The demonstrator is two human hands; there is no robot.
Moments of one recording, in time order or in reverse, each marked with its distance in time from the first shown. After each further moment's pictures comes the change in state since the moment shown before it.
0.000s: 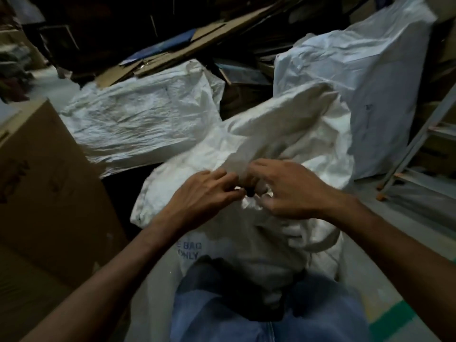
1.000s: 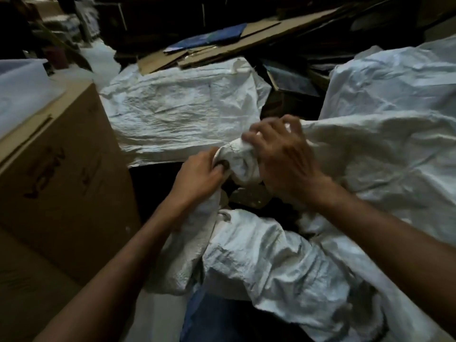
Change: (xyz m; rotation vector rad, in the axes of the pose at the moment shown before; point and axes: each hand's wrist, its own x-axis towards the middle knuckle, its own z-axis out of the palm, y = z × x) left_hand -0.026 -0.103 0.018 -0.681 0.037 -1.095; right_hand 0.167 -0.001 0.032 -0.484 0.545 -0.308
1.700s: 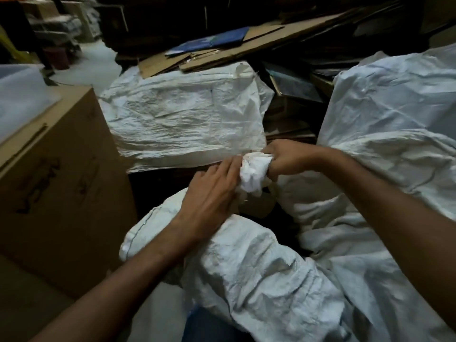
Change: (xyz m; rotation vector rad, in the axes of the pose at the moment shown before) left_hand -0.012 0.006 0.018 0.642 -0.045 0.287; right_hand 0.044 0.053 0.022 0.517 -1.025 0.393
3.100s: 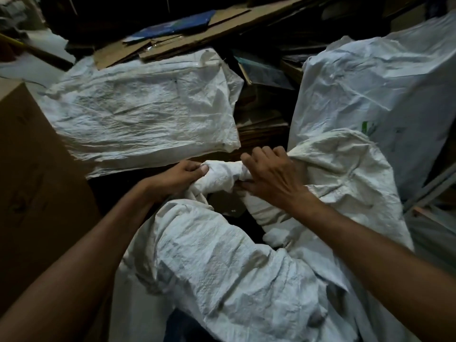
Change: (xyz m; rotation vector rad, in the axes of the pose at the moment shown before) left_hand 0.082 -0.061 0.082 -1.193 -0.530 -0.201; right_hand 0.000 0.069 0.099 -0.641 0.816 -0.210
